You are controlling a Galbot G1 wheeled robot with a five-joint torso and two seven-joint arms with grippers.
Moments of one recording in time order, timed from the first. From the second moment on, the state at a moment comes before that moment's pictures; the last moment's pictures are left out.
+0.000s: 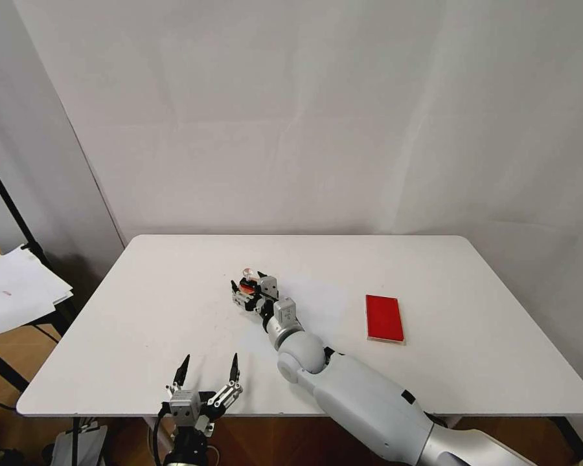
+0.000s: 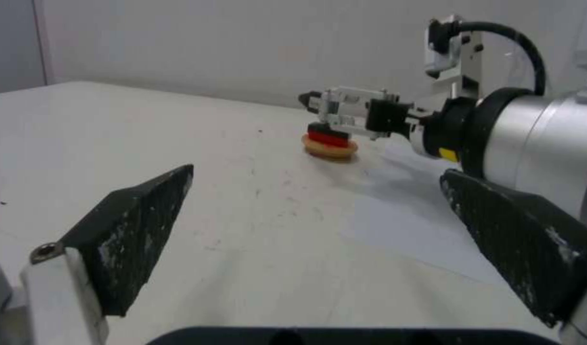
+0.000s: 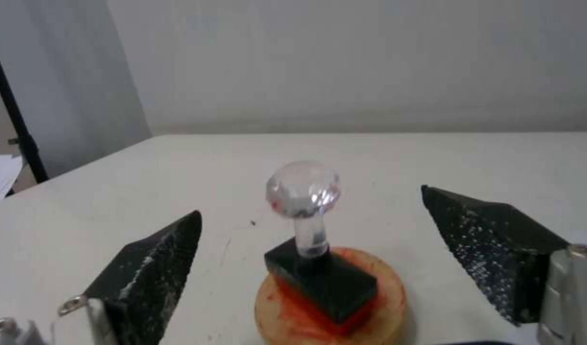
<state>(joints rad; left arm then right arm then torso) 1.70 -1.56 -0.48 -2.07 -0.11 -0.28 0.02 -0.47 1.39 -0.48 1.30 0.63 0.03 0.34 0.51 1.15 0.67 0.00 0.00</state>
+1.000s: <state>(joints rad) 1.70 -1.56 -0.48 -2.07 -0.11 -0.28 0.02 -1.60 1.08 0.26 2.14 0.14 0.14 0.44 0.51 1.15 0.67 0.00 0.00</state>
